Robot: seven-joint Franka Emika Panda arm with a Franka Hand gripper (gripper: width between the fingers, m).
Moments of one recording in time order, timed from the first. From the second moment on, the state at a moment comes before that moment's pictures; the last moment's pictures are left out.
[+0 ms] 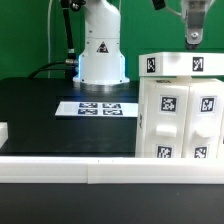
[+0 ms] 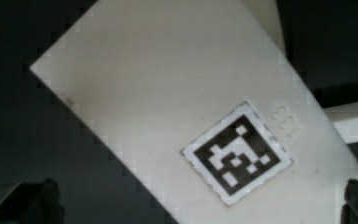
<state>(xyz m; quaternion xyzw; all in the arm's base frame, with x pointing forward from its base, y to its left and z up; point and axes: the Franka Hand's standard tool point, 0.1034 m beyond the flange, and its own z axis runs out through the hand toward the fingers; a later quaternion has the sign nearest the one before) 0.612 0.089 0.183 0.77 0.63 0.06 0.07</state>
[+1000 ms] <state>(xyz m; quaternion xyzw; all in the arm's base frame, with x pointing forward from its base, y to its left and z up) 0.601 0.084 0.161 0.64 0.76 0.03 0.08</state>
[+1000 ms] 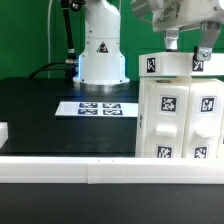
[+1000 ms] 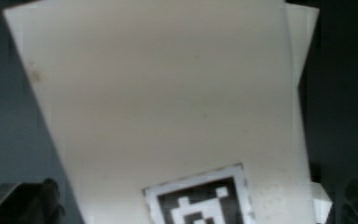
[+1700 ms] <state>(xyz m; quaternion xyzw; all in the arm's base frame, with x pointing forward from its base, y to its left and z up) 0.601 0.082 0.160 0.67 0.74 0.03 0.08</state>
